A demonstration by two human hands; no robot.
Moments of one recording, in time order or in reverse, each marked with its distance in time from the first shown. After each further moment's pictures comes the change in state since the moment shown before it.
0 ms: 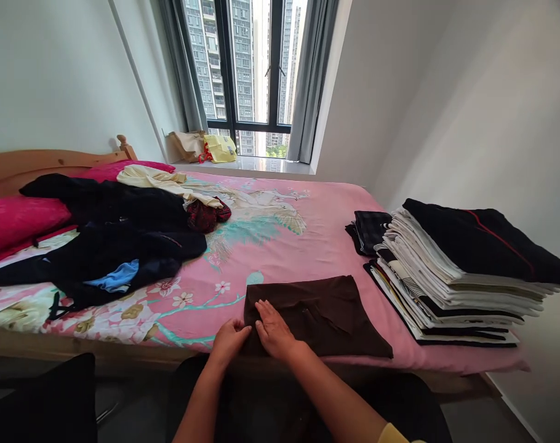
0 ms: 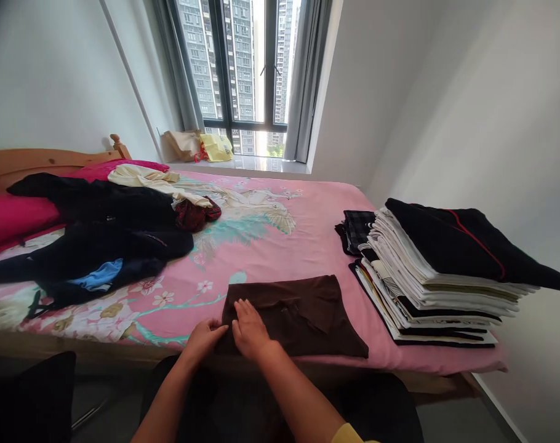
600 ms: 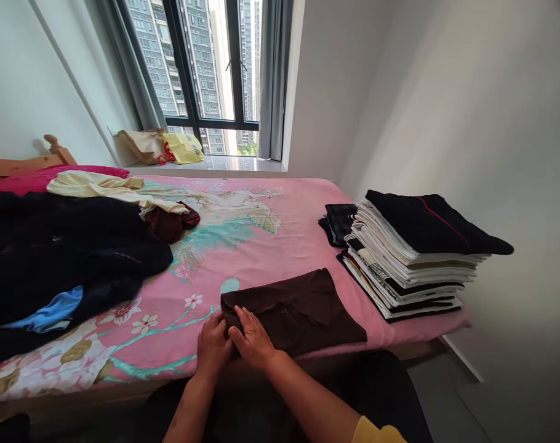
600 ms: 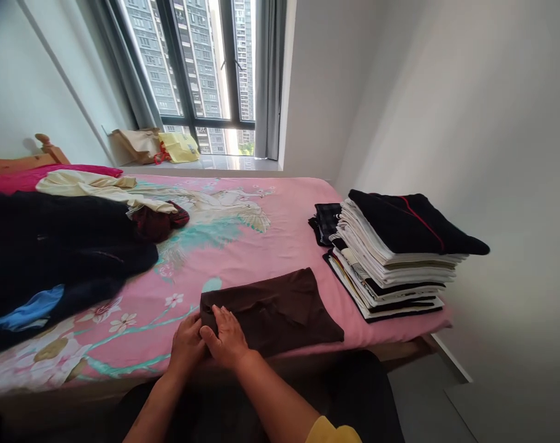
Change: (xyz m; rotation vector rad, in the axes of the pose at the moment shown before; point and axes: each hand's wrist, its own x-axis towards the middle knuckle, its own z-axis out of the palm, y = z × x) left_hand 0.032 -0.009 0.025 0.269 0.182 0.554; right_hand 0.001 0.010 0.006 0.384 0.128 0.113
